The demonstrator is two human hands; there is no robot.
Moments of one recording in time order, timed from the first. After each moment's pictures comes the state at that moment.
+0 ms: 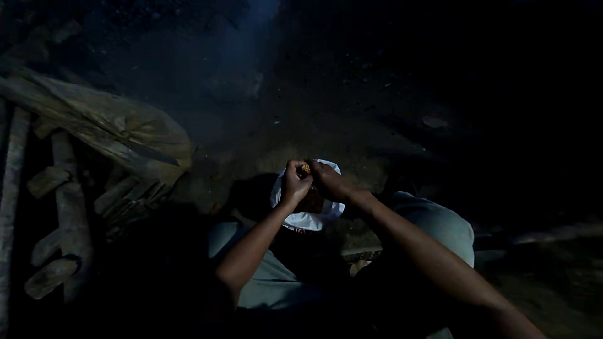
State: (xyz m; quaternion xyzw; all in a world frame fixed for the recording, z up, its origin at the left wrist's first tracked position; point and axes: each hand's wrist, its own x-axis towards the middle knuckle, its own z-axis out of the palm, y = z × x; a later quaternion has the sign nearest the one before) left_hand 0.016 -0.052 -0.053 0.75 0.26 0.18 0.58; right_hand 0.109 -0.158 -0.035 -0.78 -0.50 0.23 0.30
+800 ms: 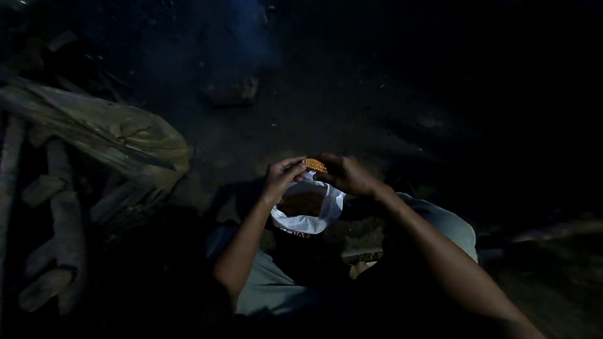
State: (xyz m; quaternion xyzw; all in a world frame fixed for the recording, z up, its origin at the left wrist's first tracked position) left_hand 0.004 -0.025 0.001 0.66 0.20 0.12 0.71; right_hand 0.132 -0.192 0.009 -0.72 -0.51 0.23 0.40
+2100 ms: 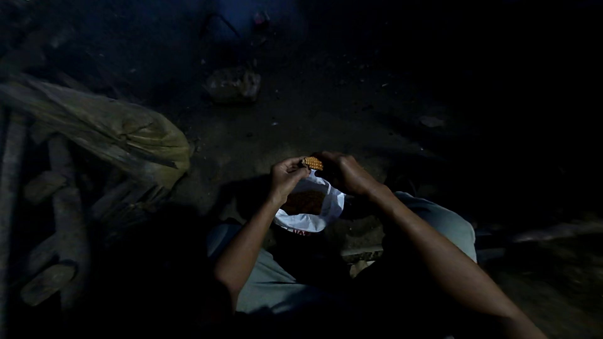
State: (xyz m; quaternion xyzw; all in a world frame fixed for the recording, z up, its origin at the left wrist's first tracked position) left_hand 0.008 -0.037 -0.008 0.67 0.22 0.17 0.68; right_hand 0.129 -0.185 -0.002 -0.75 -0.53 0.15 0.37
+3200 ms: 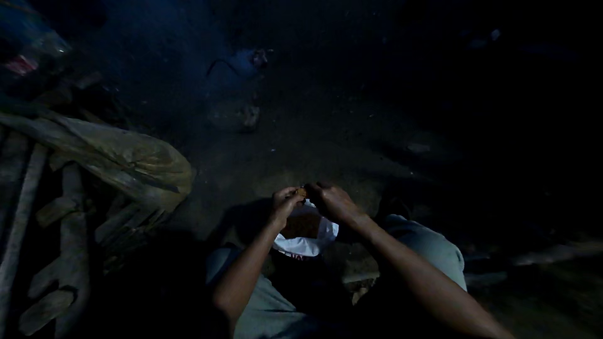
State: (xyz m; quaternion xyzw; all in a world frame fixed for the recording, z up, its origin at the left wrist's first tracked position) left_hand 0.013 -0.042 -0.020 0.66 0.28 0.12 0.69; right_hand 0.112 -0.178 -0.005 -0.83 -0.48 0.14 0.24
